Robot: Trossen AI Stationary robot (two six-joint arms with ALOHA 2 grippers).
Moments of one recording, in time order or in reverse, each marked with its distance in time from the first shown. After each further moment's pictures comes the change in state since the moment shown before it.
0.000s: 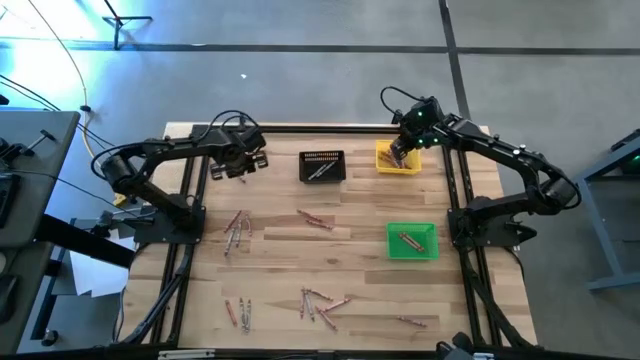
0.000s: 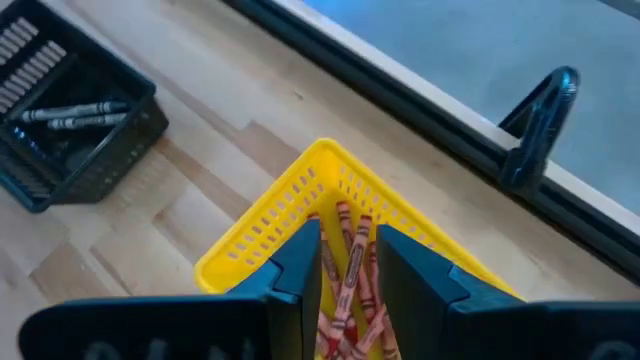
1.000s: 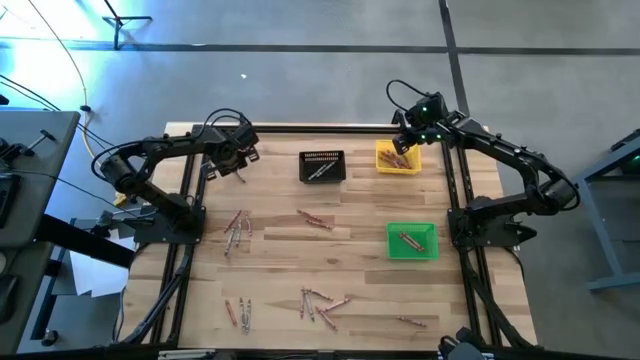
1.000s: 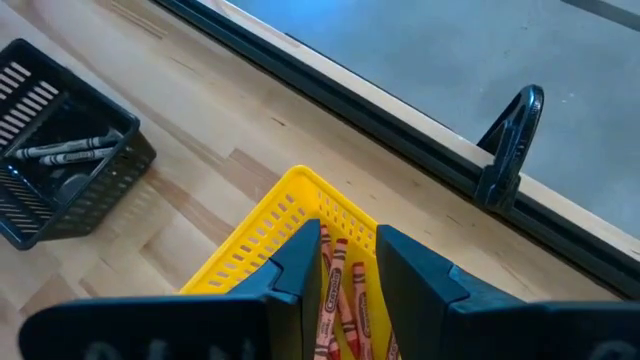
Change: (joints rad) left arm 0.106 0.005 -0.048 0.012 -0.088 -0.088; right arm -0.055 0.000 0.000 0.042 -0.030 0.001
